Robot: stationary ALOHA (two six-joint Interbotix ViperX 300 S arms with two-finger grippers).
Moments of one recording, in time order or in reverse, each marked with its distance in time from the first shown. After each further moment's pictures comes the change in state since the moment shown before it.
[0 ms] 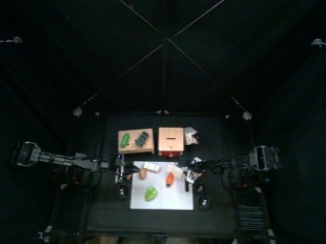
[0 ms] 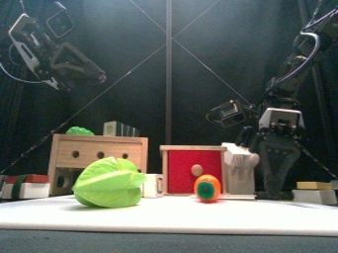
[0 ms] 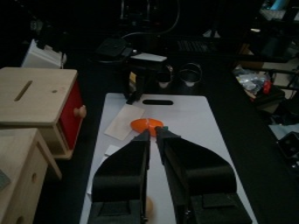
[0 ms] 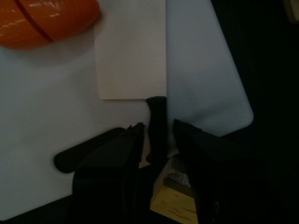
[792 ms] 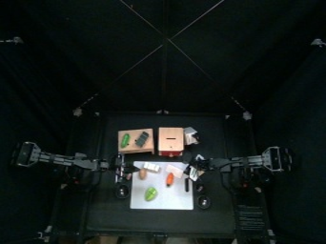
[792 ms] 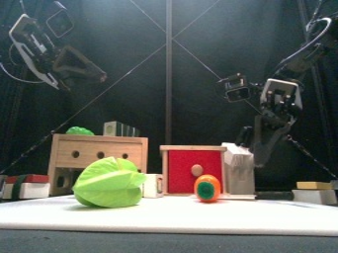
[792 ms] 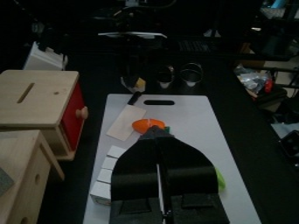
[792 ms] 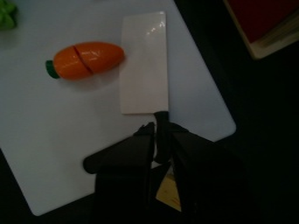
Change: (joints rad) left arm 0.008 -0.003 0.000 0.021 -0.002 0.000; right arm -0.037 -0.183 0.060 0.012 -0.086 0.000
